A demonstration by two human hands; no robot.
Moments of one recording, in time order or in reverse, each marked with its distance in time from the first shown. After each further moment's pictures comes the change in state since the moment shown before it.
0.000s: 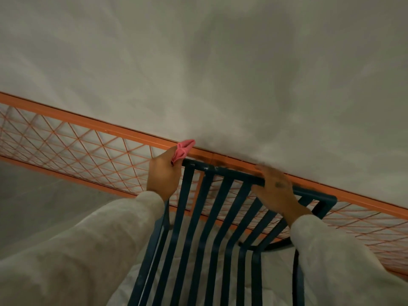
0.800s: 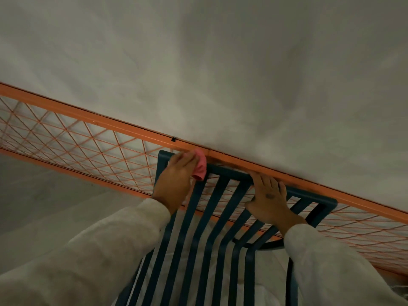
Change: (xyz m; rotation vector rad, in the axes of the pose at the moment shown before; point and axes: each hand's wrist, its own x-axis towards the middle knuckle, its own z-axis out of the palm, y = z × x) left_hand -0.005 -0.031 0.043 0.636 -0.251 0.221; right_hand 0.007 0.006 0.024 -0.192 -0.068 -0.025
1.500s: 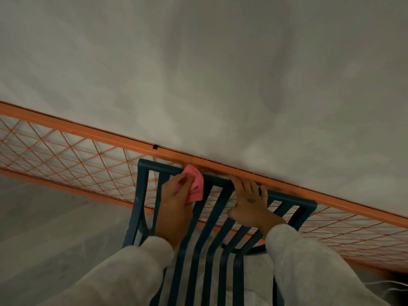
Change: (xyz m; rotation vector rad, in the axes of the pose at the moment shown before) left_hand -0.030 0.049 0.048 -0.489 0.177 -0.218; right_hand 0.003 0.005 -0.003 0.023 -0.097 -0.023
